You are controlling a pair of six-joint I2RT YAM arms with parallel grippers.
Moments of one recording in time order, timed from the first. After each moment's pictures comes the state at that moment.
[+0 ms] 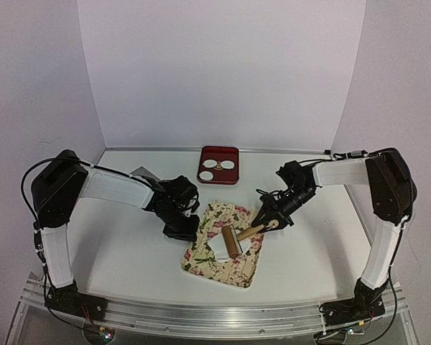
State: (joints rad) left arm -0.86 1.94 1.20 -0.44 0.21 -0.64; right arm 0.45 1.95 1.21 -0.75 -0.86 0.51
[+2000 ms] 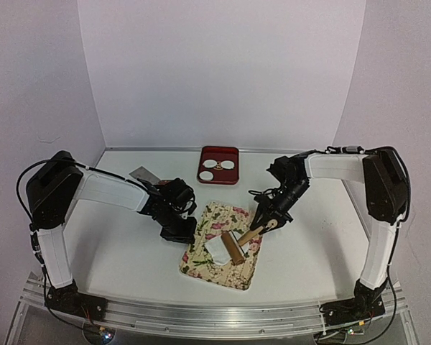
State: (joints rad) left arm -0.86 1.90 1.13 -0.40 0.21 -0.67; right arm 0.52 2.00 1.39 -1.00 -0.75 0.39
